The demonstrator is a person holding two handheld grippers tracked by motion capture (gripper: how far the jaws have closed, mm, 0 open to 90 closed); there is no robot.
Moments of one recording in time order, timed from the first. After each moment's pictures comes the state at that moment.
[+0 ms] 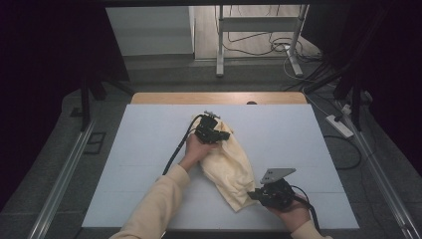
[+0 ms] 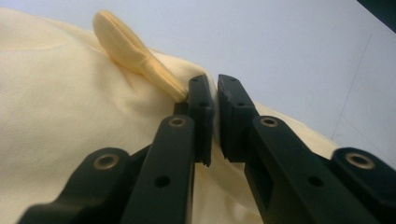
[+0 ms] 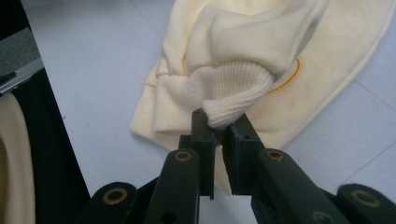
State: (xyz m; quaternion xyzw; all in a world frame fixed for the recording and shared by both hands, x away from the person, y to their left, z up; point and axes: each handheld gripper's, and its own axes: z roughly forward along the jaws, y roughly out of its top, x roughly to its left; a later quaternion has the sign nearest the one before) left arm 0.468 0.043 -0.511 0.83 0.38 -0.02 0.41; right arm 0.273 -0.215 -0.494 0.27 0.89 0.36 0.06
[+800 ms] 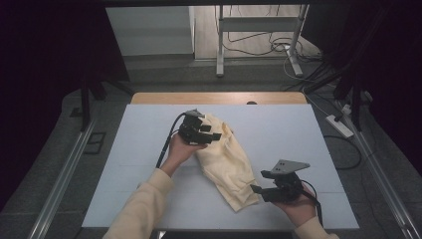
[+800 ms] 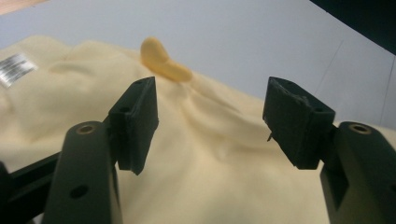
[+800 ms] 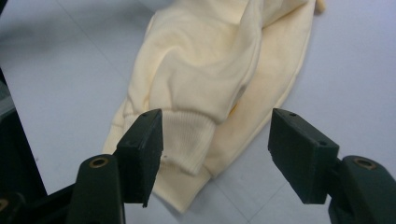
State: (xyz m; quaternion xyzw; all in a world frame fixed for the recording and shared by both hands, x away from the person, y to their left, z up) left arm 0.426 0.095 -0.472 0.82 0.36 0.03 0.44; right arm 0.283 -0.230 -0.471 0.30 0.86 0.40 0.11
